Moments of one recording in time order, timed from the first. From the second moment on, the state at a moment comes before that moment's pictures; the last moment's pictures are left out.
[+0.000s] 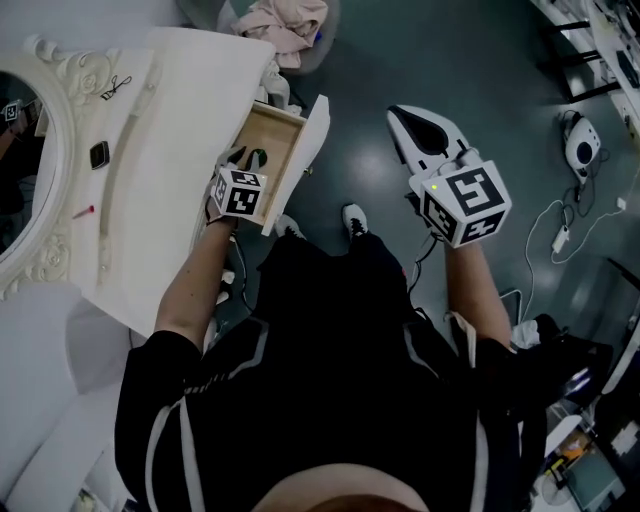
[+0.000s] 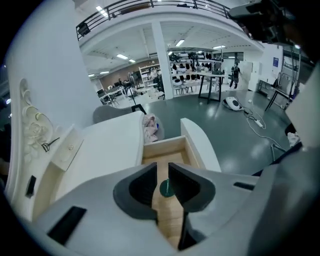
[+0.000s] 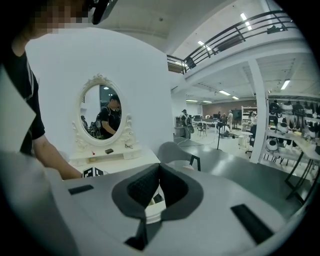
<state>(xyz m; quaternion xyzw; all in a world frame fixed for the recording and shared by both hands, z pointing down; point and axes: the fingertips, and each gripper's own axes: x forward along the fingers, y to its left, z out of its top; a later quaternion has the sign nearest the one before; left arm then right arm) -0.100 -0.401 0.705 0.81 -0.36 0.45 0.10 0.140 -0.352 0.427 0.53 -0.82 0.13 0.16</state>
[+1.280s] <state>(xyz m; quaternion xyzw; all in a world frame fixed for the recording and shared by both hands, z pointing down) -0.109 -0.350 0.352 0.86 -0.50 0.09 0.06 0.078 -0.388 0.331 0.40 -0.91 0.05 0.09</state>
